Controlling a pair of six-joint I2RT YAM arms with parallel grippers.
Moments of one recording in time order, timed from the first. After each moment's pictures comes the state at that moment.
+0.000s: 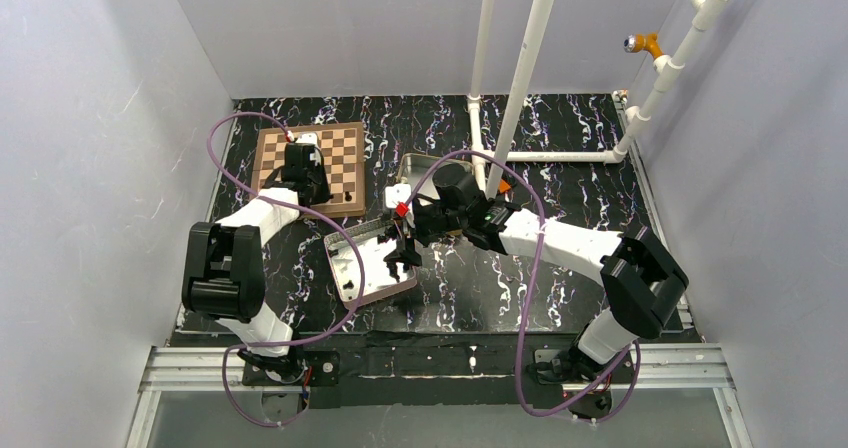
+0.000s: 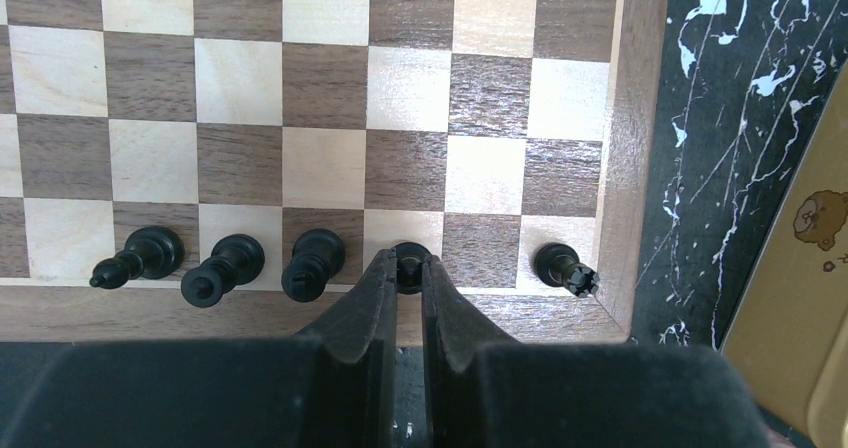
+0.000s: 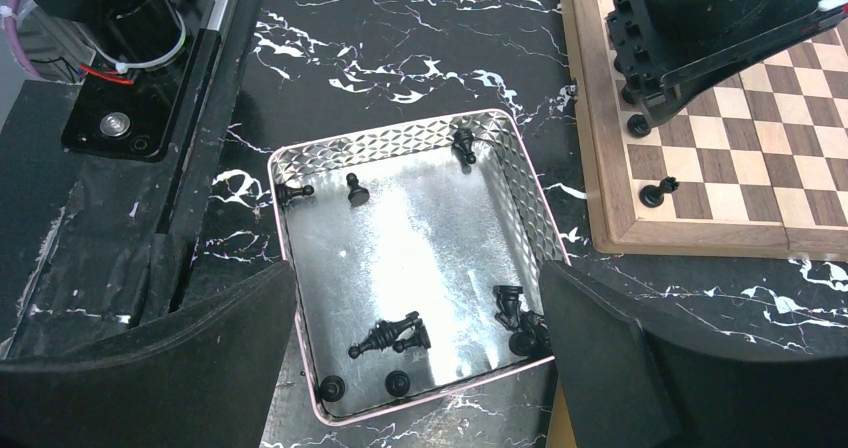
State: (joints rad) left arm -0.11 1.60 0.94 -0.14 -0.11 -0.20; right arm 0.92 1.58 1.06 0.11 -0.68 -0.41
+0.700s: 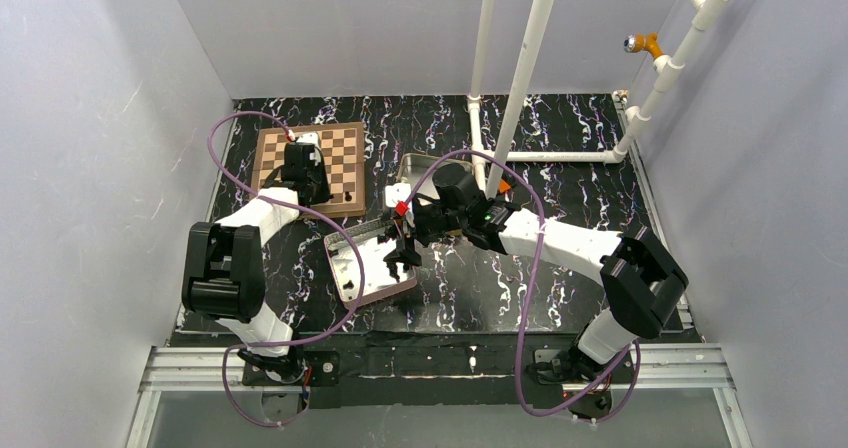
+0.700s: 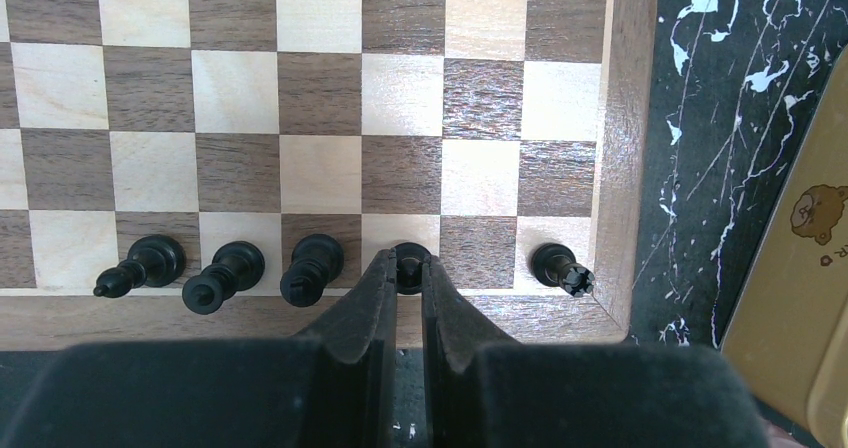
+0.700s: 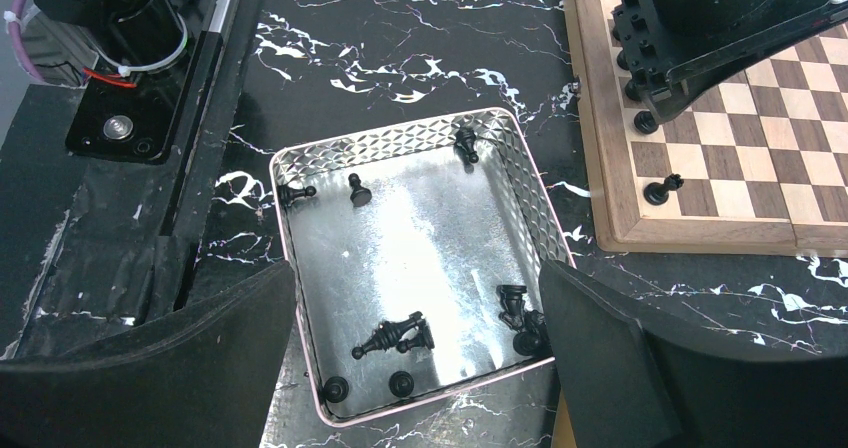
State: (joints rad) left arm -0.11 1.60 0.95 -0.15 -0.10 -0.18; right arm 0.92 1.58 1.06 0.11 -0.68 -0.40
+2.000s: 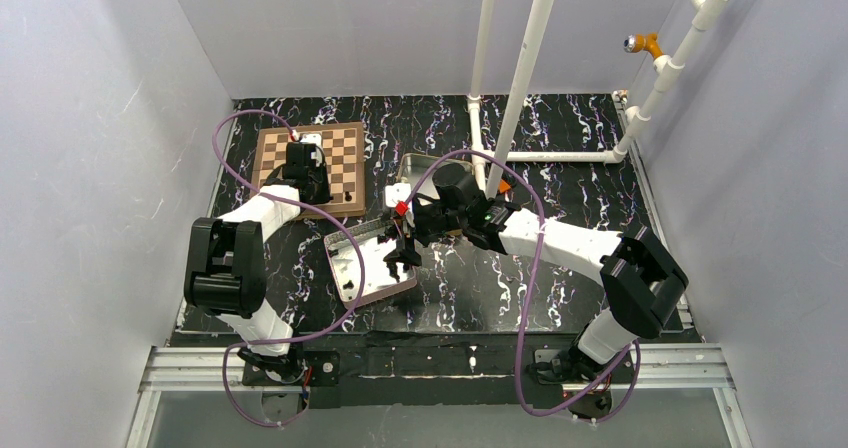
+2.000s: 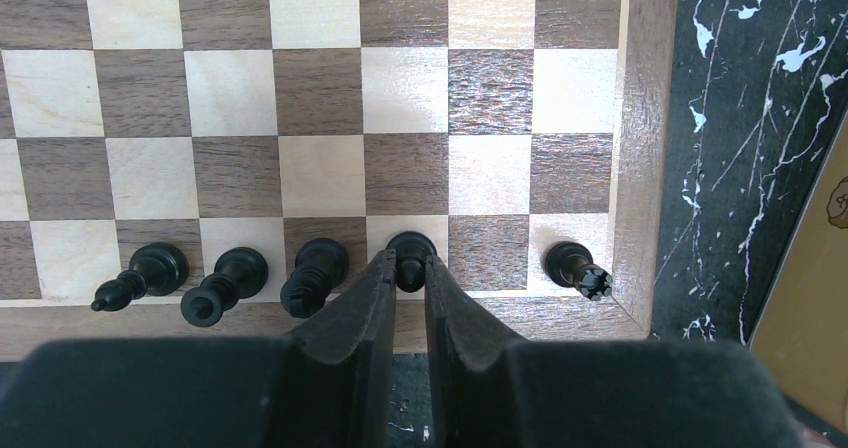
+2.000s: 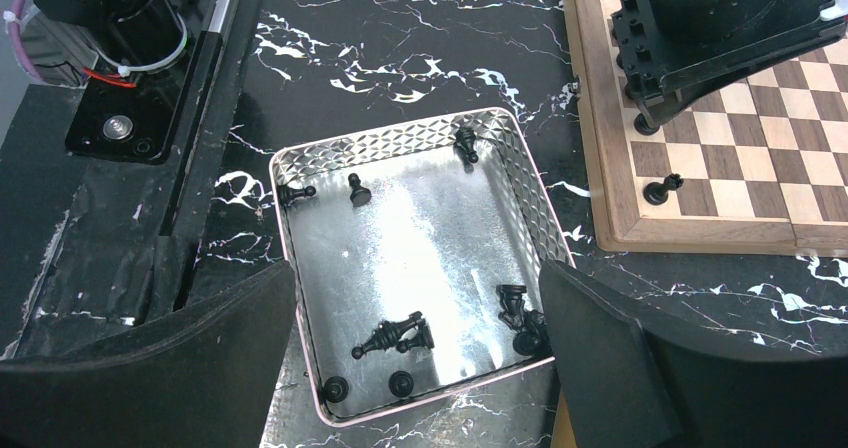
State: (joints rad) left arm -0.11 1.63 0.97 -0.17 -0.10 -0.14; right arm 0.92 1.58 1.06 0.11 -0.68 -0.40
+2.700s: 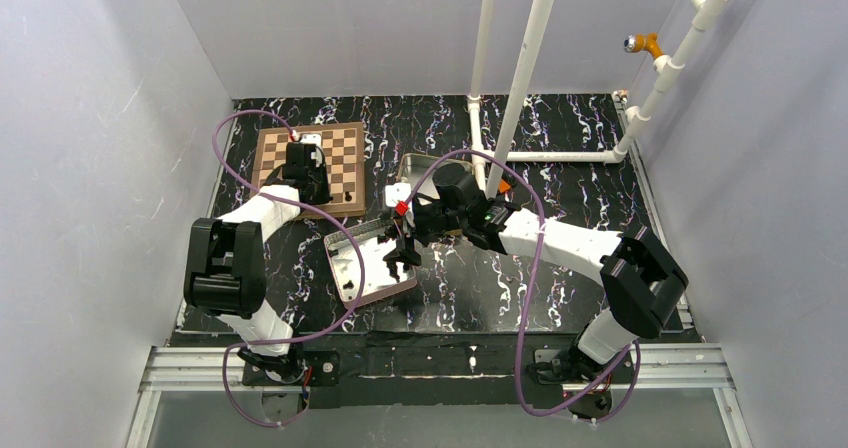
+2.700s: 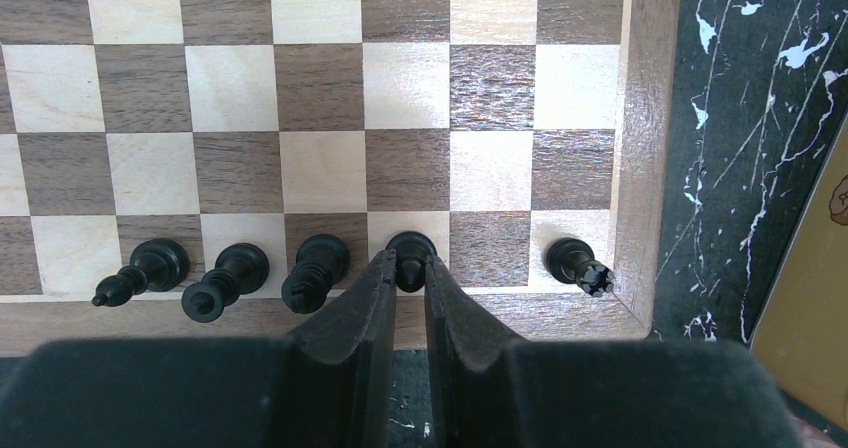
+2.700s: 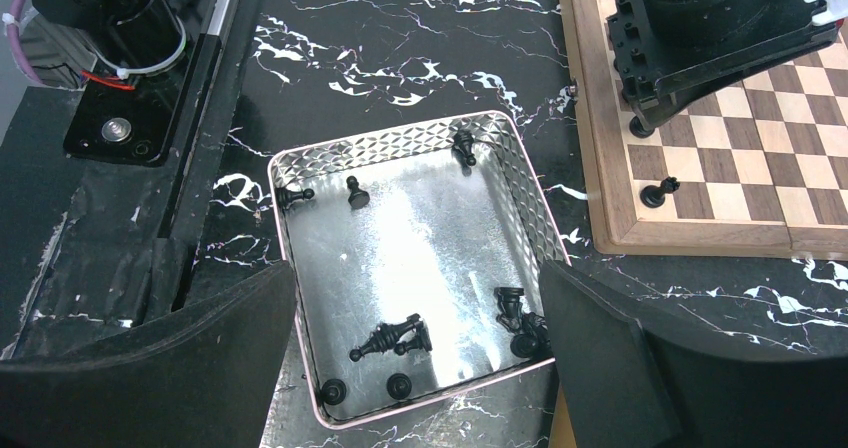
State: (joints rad) left arm -0.11 1.63 0.97 -0.18 -0.10 -0.14; right arm 0.92 1.58 1.06 0.12 -0.68 -0.40
